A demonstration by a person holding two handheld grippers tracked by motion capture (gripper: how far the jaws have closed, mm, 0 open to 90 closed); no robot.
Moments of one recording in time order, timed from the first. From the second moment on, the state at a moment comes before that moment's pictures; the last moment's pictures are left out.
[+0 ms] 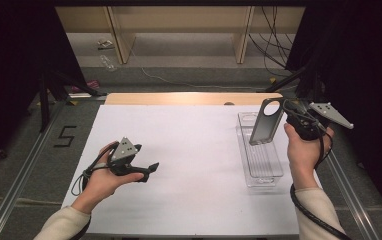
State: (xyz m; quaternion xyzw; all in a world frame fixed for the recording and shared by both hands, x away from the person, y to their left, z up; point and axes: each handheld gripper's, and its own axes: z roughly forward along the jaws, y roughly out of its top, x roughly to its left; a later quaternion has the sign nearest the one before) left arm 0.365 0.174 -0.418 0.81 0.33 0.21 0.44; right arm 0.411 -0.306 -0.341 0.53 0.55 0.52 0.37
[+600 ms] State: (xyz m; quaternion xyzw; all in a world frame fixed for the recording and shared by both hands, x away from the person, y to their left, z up) left arm 0.365 0.175 -0.419 0.81 0.33 0.21 0.44; right arm 0.420 -0.306 -0.341 0.53 0.55 0.52 0.38
